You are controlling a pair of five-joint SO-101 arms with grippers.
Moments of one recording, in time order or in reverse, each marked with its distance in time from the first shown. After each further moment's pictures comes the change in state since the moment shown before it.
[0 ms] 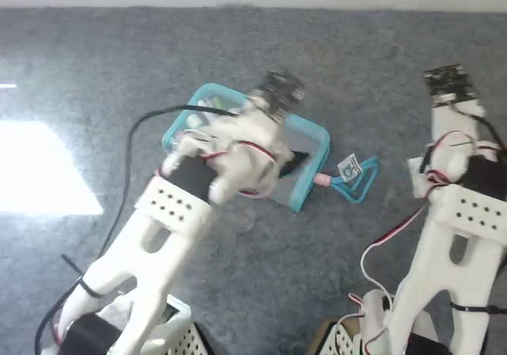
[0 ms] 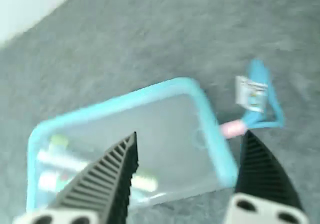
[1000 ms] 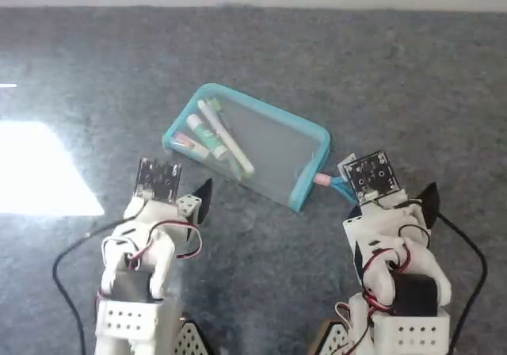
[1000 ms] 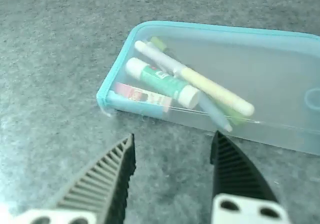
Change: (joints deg) left arm -23.9 -67.9 58.0 -1.6 4.0; right arm -19.3 -55.0 46.0 -7.1 -8.1
